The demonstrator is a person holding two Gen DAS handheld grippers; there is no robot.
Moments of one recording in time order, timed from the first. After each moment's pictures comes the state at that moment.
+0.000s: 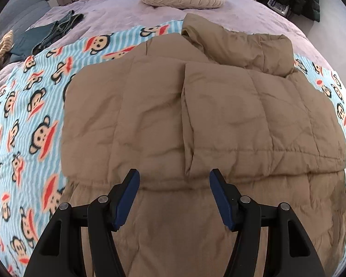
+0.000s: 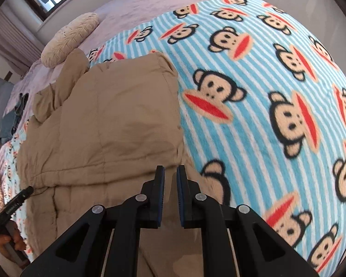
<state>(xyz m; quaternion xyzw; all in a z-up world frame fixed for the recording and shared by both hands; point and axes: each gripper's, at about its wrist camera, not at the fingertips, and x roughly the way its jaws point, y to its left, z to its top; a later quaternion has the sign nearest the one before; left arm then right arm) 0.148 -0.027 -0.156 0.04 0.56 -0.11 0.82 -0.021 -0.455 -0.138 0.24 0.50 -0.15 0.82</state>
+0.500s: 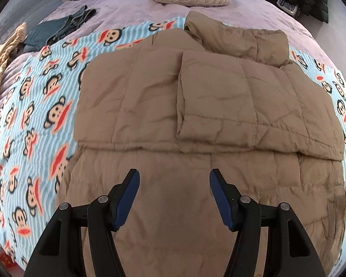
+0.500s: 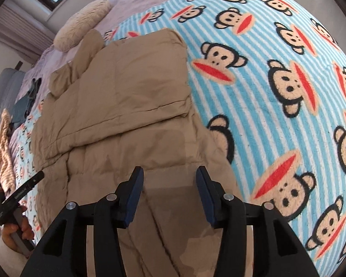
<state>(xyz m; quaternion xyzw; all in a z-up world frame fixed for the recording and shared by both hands) 0.104 -0.035 -0.139 0.04 0.57 -0.07 0.82 -0.057 -0.435 -0.133 0.26 0.53 -0.09 0.80</state>
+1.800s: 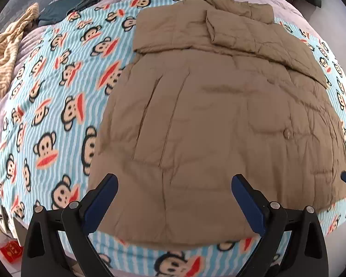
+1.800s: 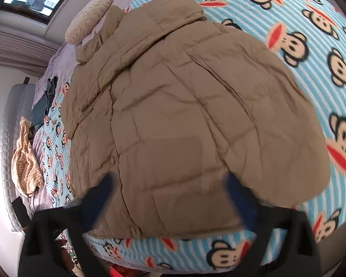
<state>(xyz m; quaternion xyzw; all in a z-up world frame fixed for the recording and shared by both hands) -0.053 0.073 -0.115 0.05 0.62 -0.08 0.78 -0.174 -0.307 -0.122 0.37 0.53 -0.09 0.76</state>
